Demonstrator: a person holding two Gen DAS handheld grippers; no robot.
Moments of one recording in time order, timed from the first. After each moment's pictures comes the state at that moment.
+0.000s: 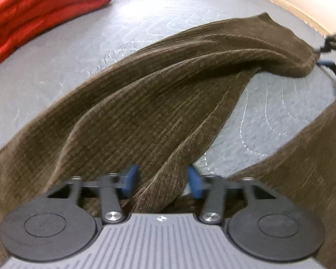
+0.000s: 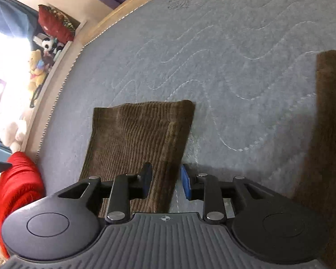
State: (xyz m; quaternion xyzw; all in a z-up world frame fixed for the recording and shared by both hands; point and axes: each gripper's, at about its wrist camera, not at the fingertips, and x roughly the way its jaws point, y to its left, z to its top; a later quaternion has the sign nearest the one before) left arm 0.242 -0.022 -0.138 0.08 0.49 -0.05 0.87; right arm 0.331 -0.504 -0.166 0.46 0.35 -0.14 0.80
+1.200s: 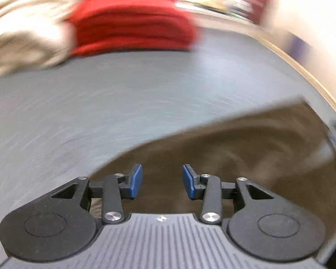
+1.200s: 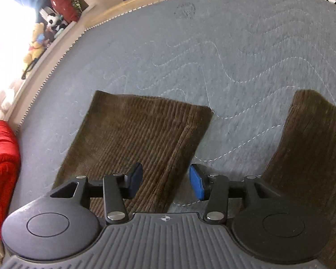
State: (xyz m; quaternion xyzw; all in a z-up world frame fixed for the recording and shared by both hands) left arm 0.135 0.220 -0.016 -0.08 0.41 0.06 0.91; right arm 0.317 -0.503 -0.140 0.35 0.39 -0.15 0.84
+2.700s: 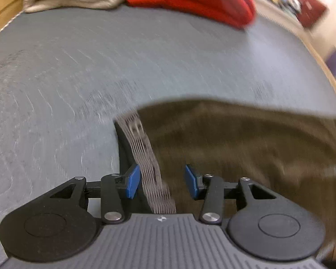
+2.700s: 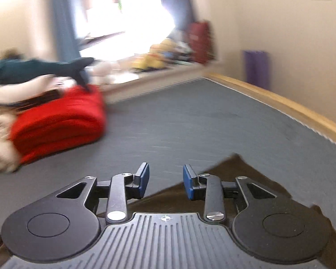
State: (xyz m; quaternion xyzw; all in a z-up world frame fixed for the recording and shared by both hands) left arm 0.102 0.258 -0.028 -0.12 0.51 0.09 0.84; right arm 0.204 -0.331 0.067 0.09 0.26 0.05 0.96
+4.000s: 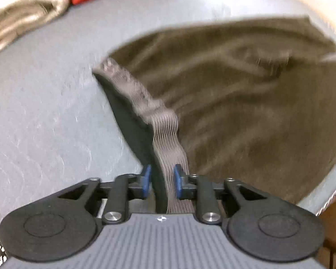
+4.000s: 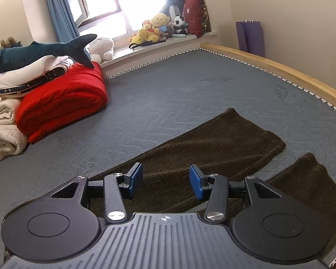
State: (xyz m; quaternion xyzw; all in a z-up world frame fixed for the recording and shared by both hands) left arm 0.017 0.219 -0.073 0.05 0.53 0.00 0.85; right arm 0.144 -0.339 0.044 0.12 0.33 0.04 0.94
